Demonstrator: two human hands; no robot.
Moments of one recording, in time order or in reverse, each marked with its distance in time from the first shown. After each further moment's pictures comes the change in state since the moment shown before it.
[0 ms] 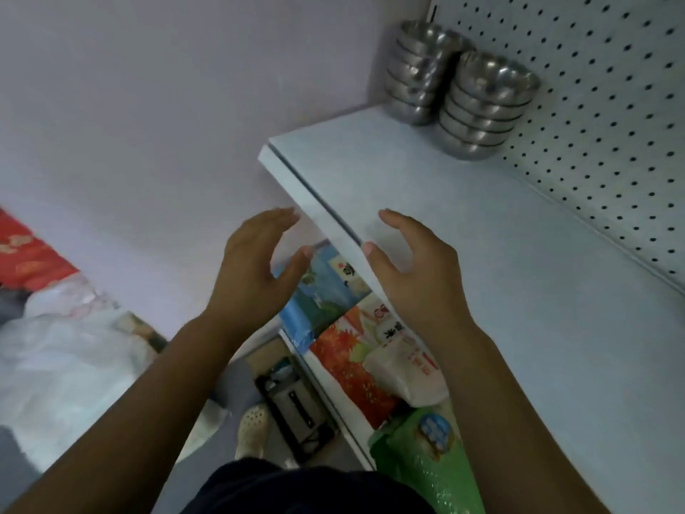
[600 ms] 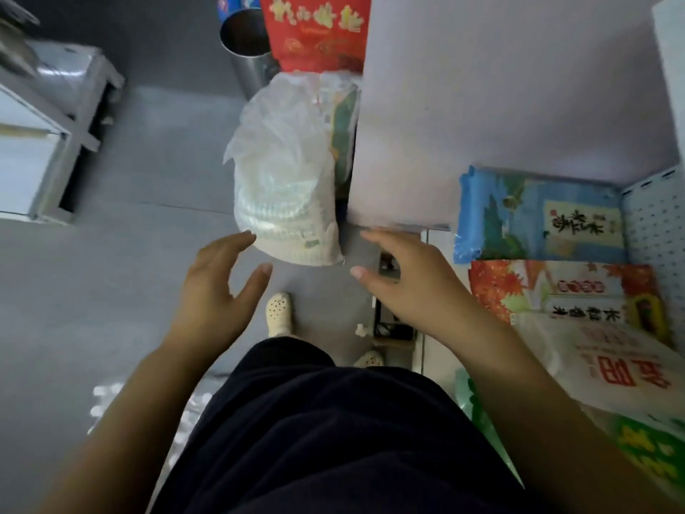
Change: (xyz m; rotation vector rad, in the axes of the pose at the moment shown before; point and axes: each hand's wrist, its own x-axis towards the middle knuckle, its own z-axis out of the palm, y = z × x) left_hand -0.352 -0.011 -0.132 0.174 0.208 -1.043; right_hand -0.133 -0.061 0.191 -0.162 -1.074 -0.319
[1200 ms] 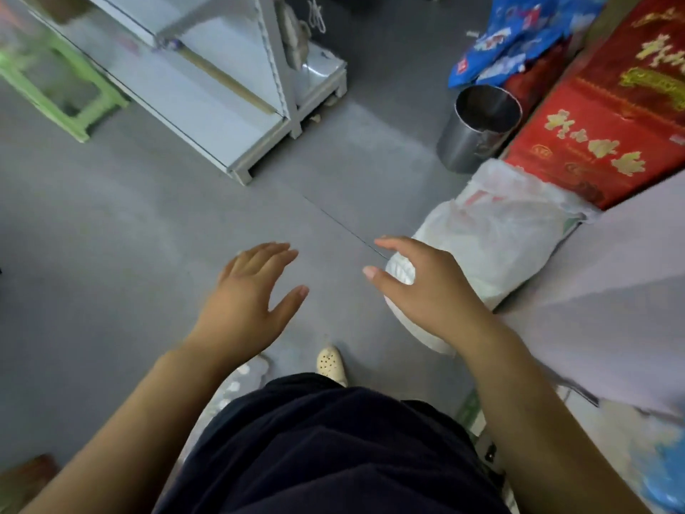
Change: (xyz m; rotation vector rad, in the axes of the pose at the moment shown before) left_hand 0.028 -0.241 -0.233 0.222 0.144 -0.249; right_hand 0.219 -0.295 0.195 -0.095 -0.298 -0.333
